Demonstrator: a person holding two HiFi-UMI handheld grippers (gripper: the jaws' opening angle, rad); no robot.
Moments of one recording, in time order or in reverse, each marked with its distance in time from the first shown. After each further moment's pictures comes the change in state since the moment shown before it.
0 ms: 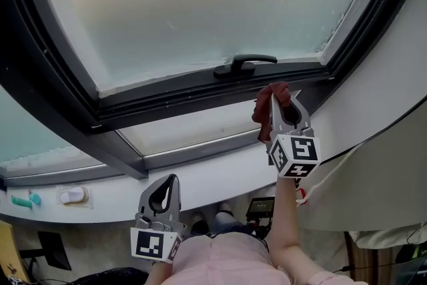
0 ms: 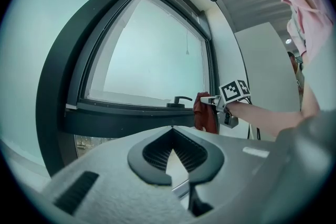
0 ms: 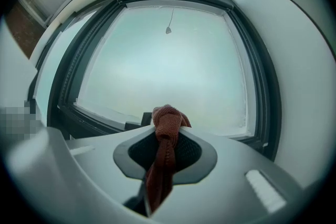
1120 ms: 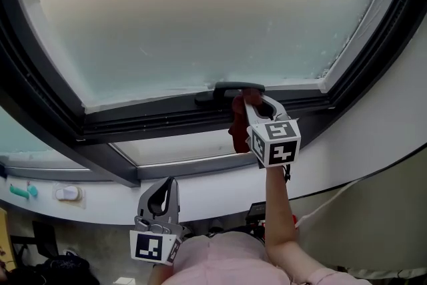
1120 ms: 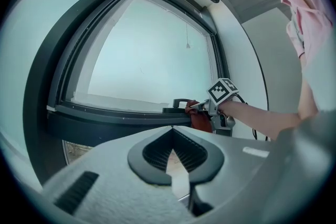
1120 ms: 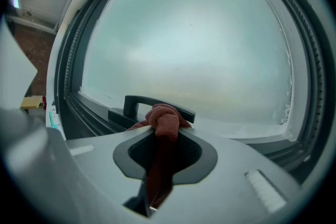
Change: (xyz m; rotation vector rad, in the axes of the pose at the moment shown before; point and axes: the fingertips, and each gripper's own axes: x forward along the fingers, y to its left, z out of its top) left arm 0.082 -0.035 0.019 0.001 -0.042 0.127; right arm 0.103 -0.012 -0.028 -0.037 0.241 0.263
